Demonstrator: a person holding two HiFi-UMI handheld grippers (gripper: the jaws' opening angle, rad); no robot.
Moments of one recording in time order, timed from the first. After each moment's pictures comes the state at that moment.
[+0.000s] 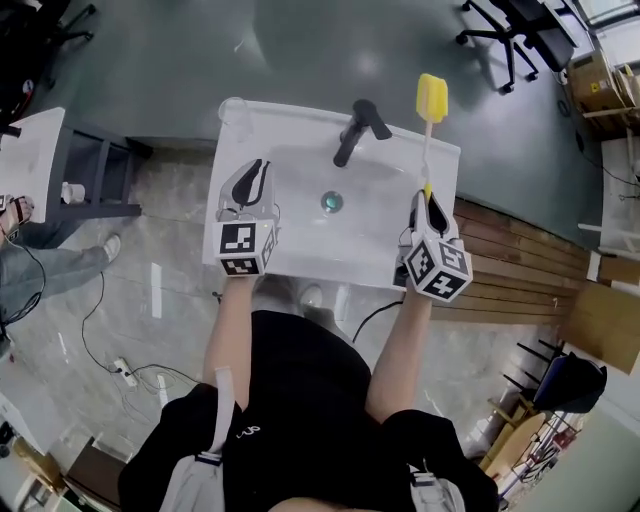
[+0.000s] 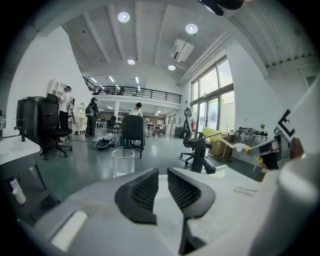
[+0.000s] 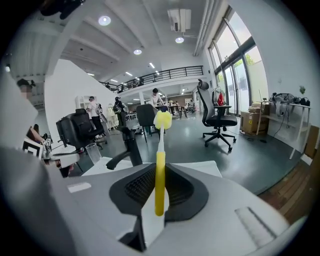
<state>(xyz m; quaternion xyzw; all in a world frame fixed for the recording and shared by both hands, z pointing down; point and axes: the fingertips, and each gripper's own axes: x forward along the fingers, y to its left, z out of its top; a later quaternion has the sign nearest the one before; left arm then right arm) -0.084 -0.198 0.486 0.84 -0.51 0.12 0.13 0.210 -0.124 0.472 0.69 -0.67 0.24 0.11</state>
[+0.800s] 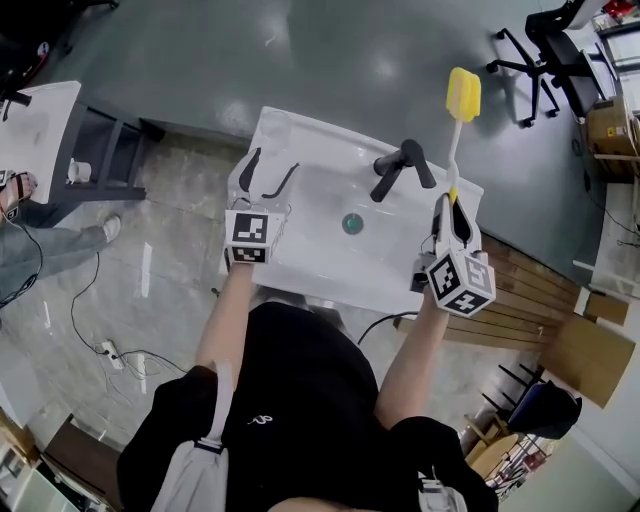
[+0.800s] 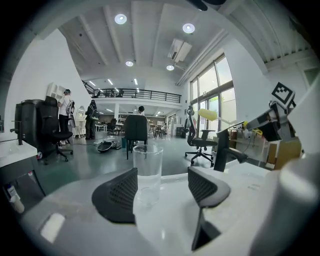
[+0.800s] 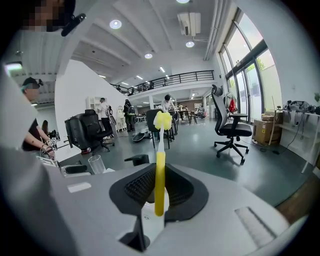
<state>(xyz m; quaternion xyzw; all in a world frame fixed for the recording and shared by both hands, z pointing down) -0.141 -0.267 0.524 0.84 -0.51 0.12 0.11 0.158 -0.212 0.428 0.66 -0.71 0.20 0.11</state>
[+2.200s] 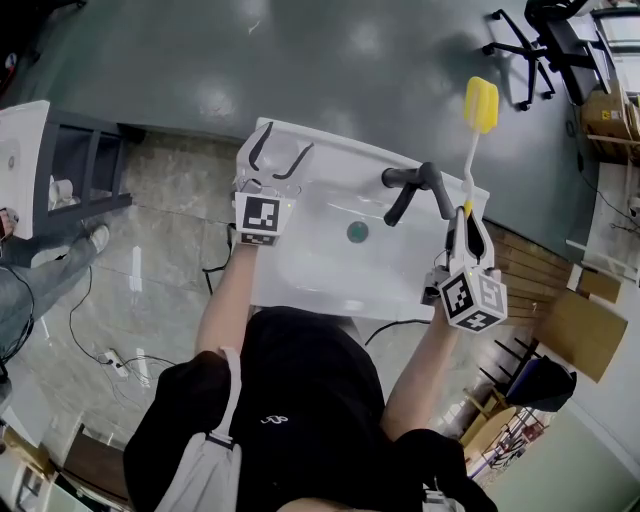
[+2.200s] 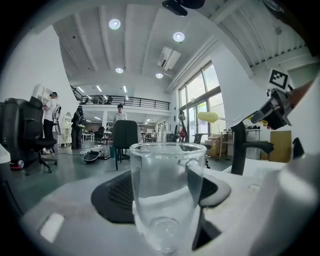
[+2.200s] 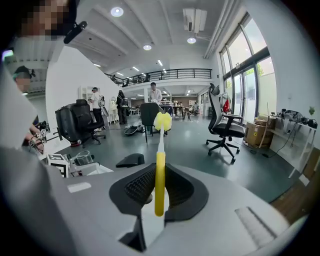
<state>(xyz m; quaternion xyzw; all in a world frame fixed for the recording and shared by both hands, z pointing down) -0.128 -0.352 0.545 0.88 -0.46 0.10 0.05 0.153 -0.232 0.435 0.69 -0.67 0.20 0.16</state>
